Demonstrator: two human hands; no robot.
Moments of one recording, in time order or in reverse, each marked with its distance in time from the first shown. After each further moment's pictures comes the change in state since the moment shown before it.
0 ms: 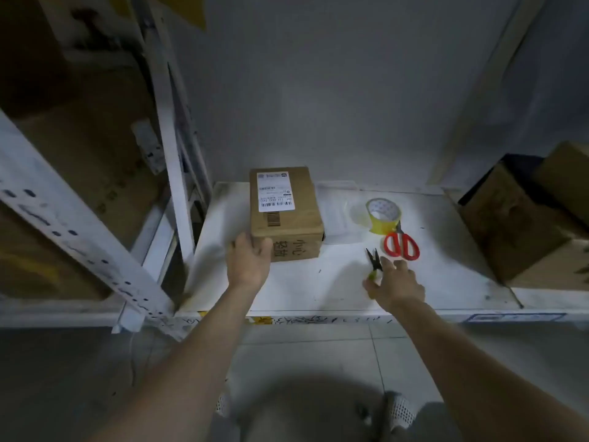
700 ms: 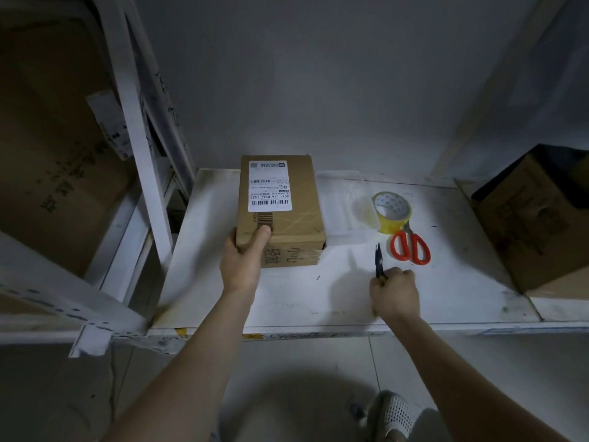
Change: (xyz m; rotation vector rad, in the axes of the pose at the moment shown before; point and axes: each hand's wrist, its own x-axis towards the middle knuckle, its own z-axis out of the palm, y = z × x) left_hand 0.041 -0.019 0.039 -0.568 -0.021 -0.204; right_hand 0.034 -0.010 0.027 0.377 0.138 0.144
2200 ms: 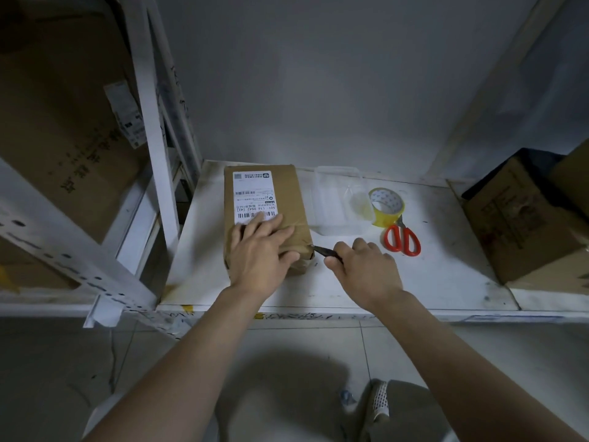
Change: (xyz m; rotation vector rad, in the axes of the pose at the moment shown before) left_hand -0.045 0.019 -0.013 1.163 -0.149 0.692; right_hand -0.057 -0.057 -0.038 -0.639 -0.082 -0.632
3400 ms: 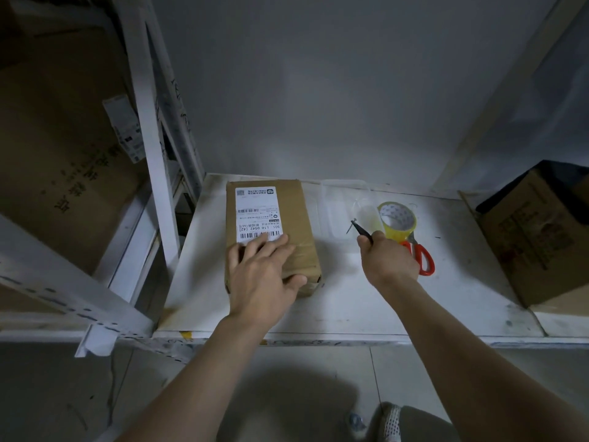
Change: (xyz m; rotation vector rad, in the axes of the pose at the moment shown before) left_hand 0.005 -0.005 0.005 0.019 0.099 0.020; right_hand 0.069 0.028 0.010 0.238 0.078 0.421
